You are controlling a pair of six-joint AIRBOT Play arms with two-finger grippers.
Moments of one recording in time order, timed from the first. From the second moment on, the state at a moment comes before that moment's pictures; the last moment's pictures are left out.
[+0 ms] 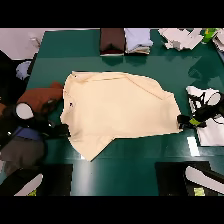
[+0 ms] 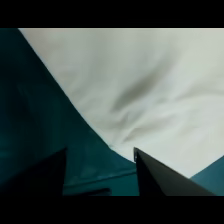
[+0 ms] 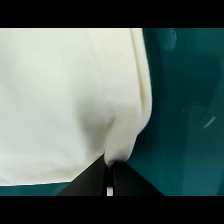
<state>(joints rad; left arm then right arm) -0.15 -0.90 0.60 1.22 -1.29 -1.67 -0.27 -1.20 0.73 -1.44 1.26 1.48</state>
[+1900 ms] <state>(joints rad) -0.37 -0.91 2.09 1.72 -1.26 -1.66 -0.27 -0.92 2.11 -1.40 1.46 1.52</state>
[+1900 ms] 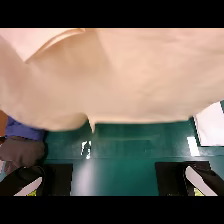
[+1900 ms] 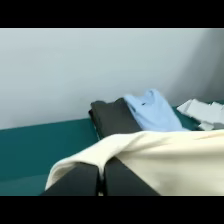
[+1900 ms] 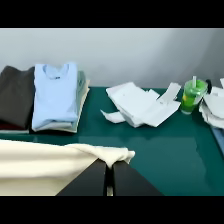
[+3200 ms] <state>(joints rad) -0.08 -1.69 1.72 1.35 -1.33 -1.46 -0.16 -1.64 1.73 -1.42 1.42 1.51</state>
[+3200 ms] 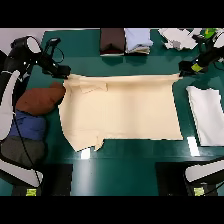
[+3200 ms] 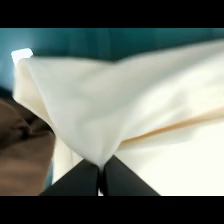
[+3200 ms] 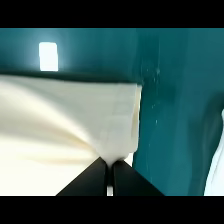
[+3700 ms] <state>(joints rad) -0.07 -1.69 1.45 1.29 -1.32 -1.43 -0.16 -1.52 1.33 -1.41 1.28 1.50</state>
